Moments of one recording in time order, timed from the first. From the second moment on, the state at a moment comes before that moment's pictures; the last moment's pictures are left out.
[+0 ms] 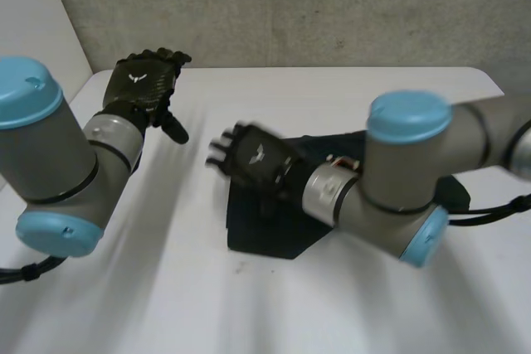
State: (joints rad) left arm 4.29 -1.93 -1.44 3.37 -1.61 3.26; right arm 2.18 -0.90 1.14 -0.03 1.01 2.52; left_hand 0.19 0.20 0.22 0.21 0.05; right_hand 0.20 0.22 0.22 0.23 0.07
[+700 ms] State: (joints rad) left arm 4.18 -2.04 -1.47 3.37 -1.60 3.26; right arm 1.54 -1.00 1.54 -0.07 1.13 2.48; left_hand 0.19 0.20 0.22 0.21 0.05; right_hand 0.40 0.47 0.47 0.47 0.27
